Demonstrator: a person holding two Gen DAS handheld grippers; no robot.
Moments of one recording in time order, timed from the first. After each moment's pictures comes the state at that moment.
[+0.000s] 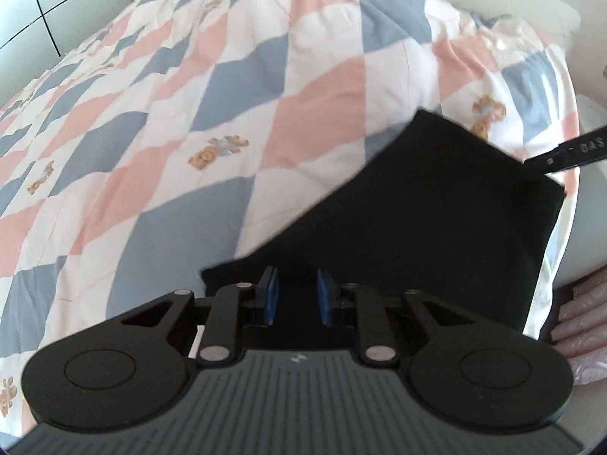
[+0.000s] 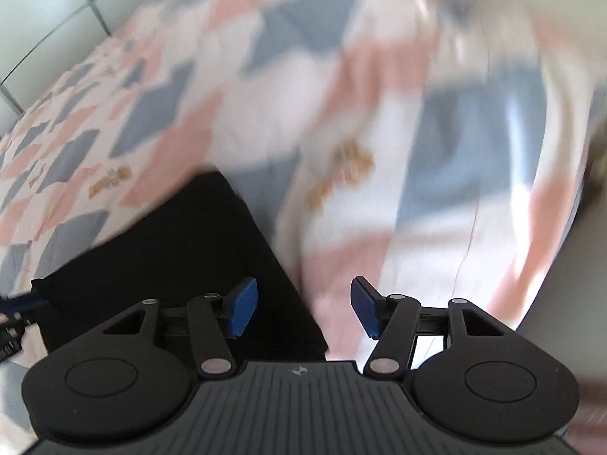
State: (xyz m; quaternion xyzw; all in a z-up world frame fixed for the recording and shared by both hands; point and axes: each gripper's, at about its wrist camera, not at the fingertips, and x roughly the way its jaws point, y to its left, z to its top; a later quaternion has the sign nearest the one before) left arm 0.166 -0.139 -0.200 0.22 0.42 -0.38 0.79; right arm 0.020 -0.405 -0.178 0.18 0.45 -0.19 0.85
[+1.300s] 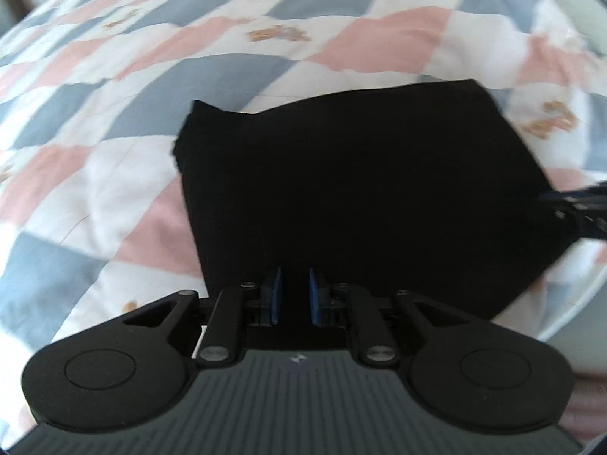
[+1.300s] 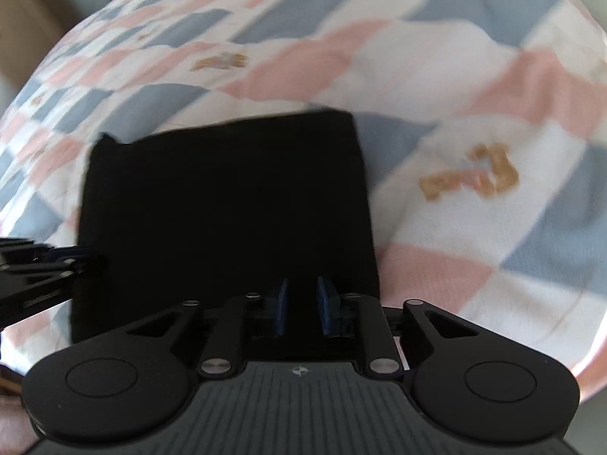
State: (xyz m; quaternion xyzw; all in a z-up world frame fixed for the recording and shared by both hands) left arm 0.085 -0.177 -0.234 0.10 0.55 -0.12 0.82; right arm 0.047 -0.406 -0.209 0.08 0.55 0.07 0.83
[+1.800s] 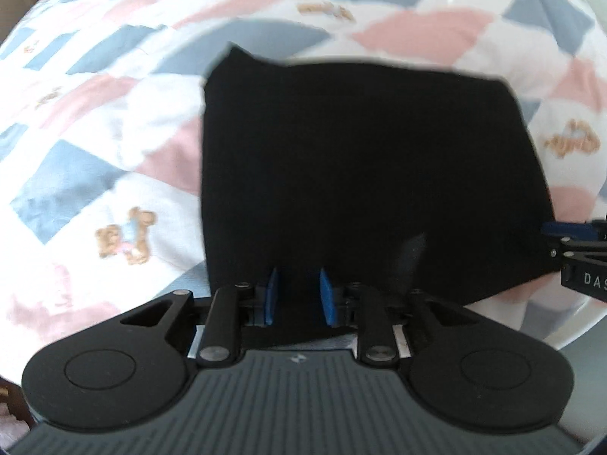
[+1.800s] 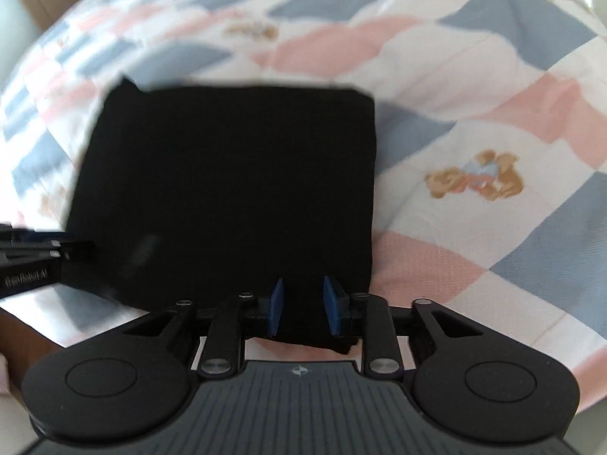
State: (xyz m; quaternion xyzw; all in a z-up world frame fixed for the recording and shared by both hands) left arm 0.039 -0.198 -0.214 0.05 0.56 -0.03 0.82; right arm 0.027 -0.412 -0.212 0.02 0.56 0.10 0.82
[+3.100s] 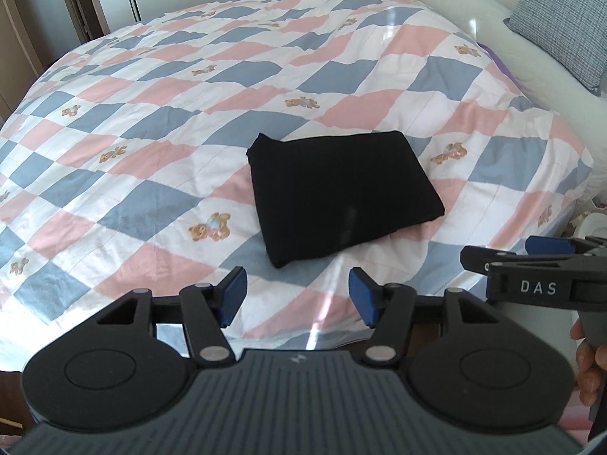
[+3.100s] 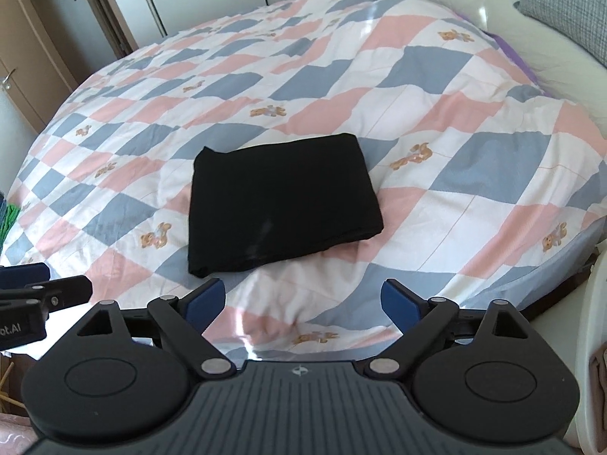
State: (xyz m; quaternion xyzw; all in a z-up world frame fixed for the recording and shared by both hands) left arm -0.139 -0.146 -0.029 0.07 0.48 -0.09 0.87; right arm -0.151 -0.345 -0.059 0.09 0.49 0.01 0.87
